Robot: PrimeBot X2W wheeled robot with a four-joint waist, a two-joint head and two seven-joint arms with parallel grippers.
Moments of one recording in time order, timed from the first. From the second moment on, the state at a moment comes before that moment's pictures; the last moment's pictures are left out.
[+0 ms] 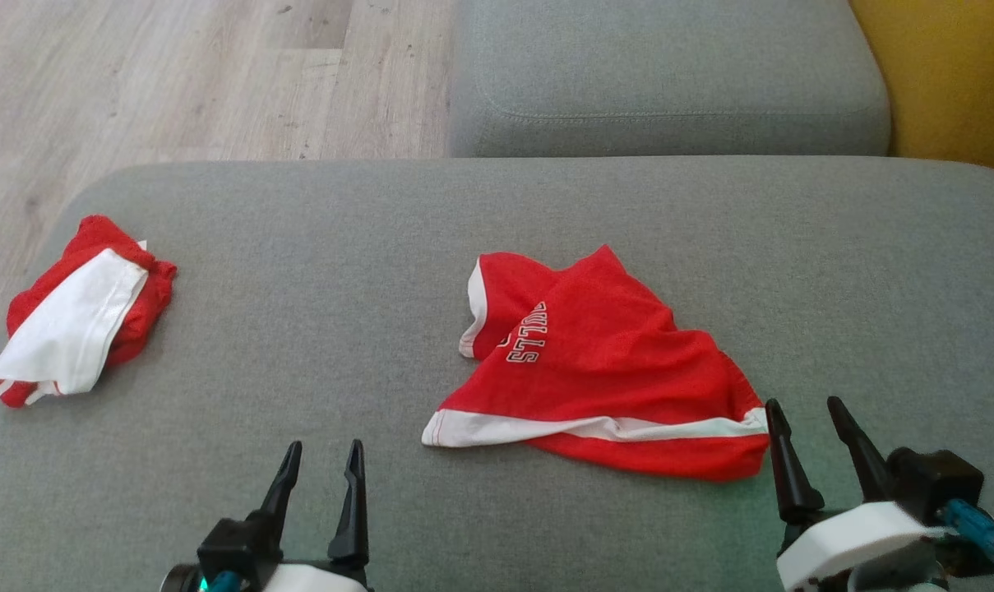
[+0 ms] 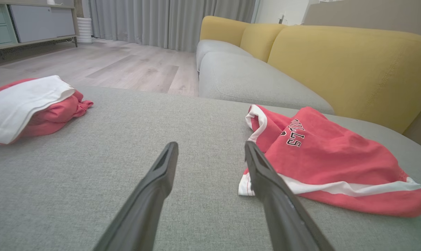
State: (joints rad) left arm 0.03 0.25 -0.53 0.17 -0.54 0.22 -0.21; right arm 0.14 -0.04 0.02 0.09 0.18 0.12 -0.02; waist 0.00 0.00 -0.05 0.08
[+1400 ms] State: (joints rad) left arm -0.27 0.14 -0.61 0.57 -0.62 0.14 0.03; right arm 0.07 -0.04 0.05 0.10 0.17 0.12 -0.01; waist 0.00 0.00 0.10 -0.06
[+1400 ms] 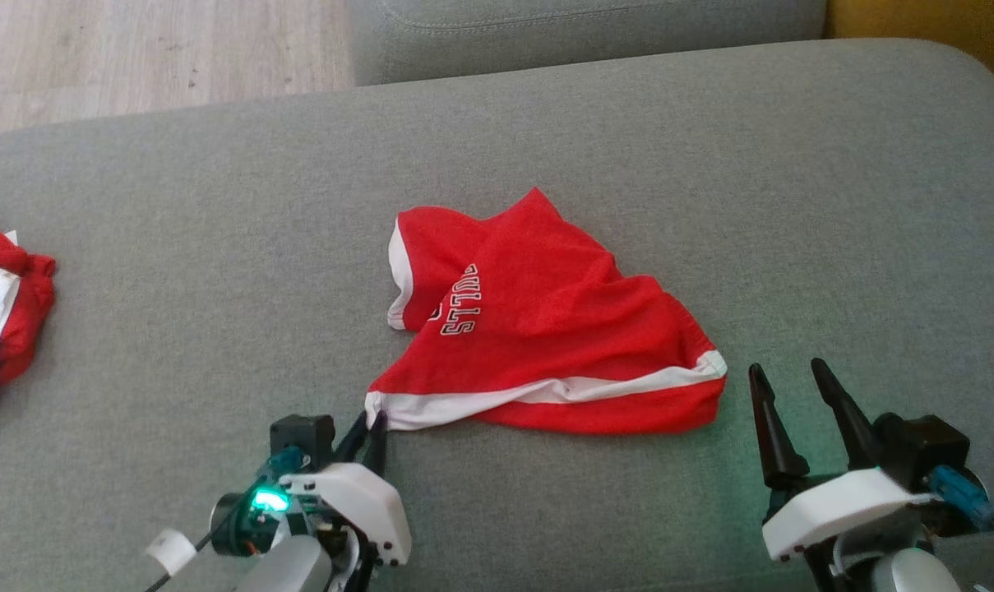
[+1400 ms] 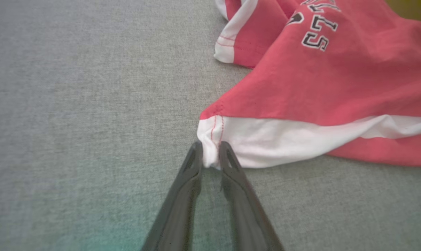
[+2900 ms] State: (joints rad) left arm -0.24 0.20 -0.59 0.35 -0.61 0.20 -0.06; right arm -0.22 -0.33 0.44 0.33 0.41 0.12 0.39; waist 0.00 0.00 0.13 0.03
